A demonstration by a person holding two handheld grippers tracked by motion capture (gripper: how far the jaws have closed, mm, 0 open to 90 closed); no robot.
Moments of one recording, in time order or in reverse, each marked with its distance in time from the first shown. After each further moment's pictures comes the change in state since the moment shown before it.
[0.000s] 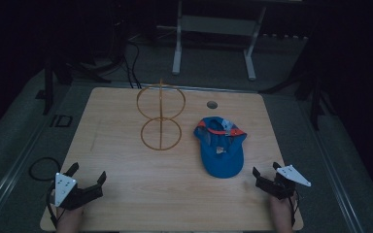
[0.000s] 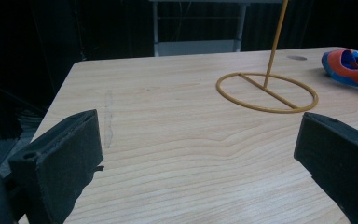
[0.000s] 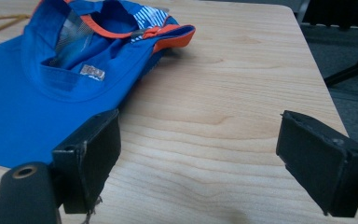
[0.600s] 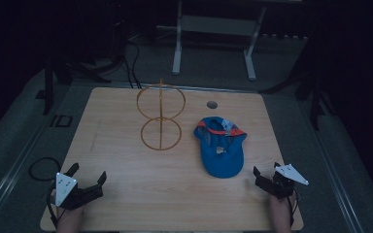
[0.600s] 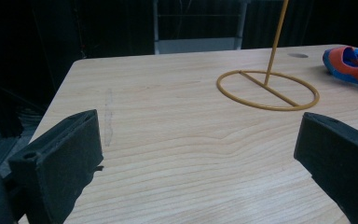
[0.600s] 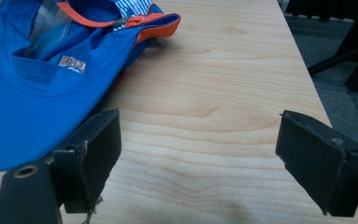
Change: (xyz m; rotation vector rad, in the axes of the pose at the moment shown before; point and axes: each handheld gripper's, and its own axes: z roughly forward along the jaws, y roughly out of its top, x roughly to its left) left arm -0.001 0.000 0.000 0.009 0.003 0.005; right arm 0.001 0.001 0.003 0.040 -0.070 0.013
